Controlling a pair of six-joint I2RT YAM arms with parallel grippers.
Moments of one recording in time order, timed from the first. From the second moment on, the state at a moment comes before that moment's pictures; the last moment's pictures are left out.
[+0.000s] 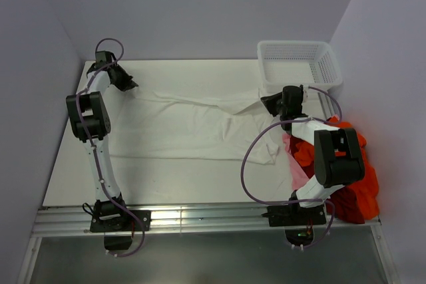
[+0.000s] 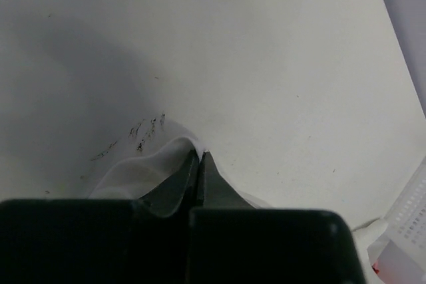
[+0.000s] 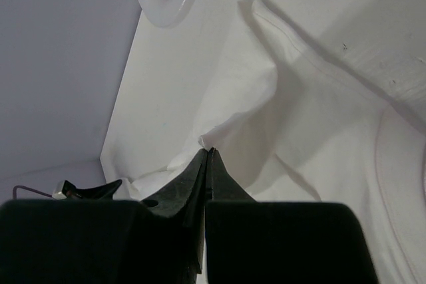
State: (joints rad) left arm 0.15 2.42 2.00 -0.49 0.30 -0.69; right arm 0.06 1.58 0.76 0.33 -0.04 1.14
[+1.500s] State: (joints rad) left arm 0.28 2.53 1.91 0.11 0.74 -0.97; right arm 0.06 1.88 1.21 0.26 -0.14 1.21
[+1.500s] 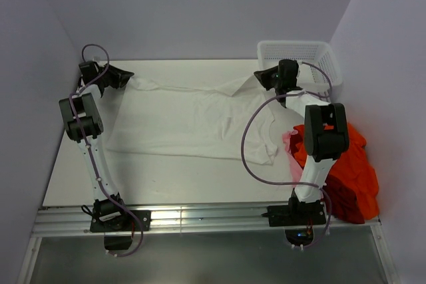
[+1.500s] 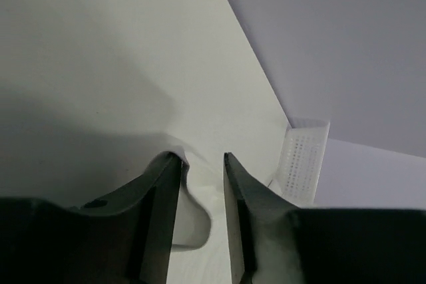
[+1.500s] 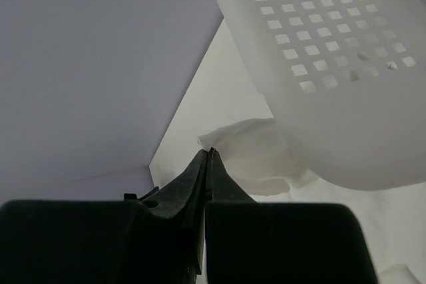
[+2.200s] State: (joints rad) left arm 0.30 2.55 1.93 0.05 0.76 -0.89; right arm 0.04 1.98 1.33 0.28 -0.18 1.30
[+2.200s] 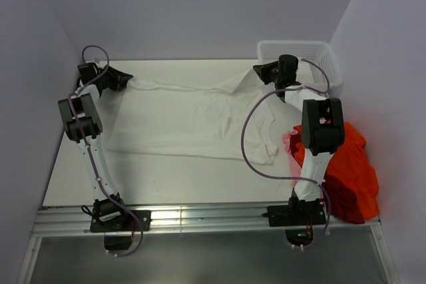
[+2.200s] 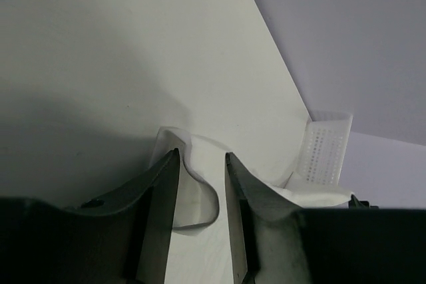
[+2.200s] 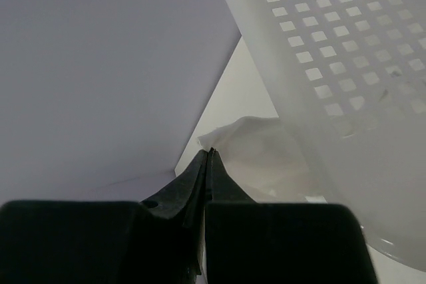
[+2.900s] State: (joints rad) left arm 0.29 2.55 1.98 -0.06 0.74 -0.83; right arm 0.04 1.98 1.33 0.26 -0.19 1.31
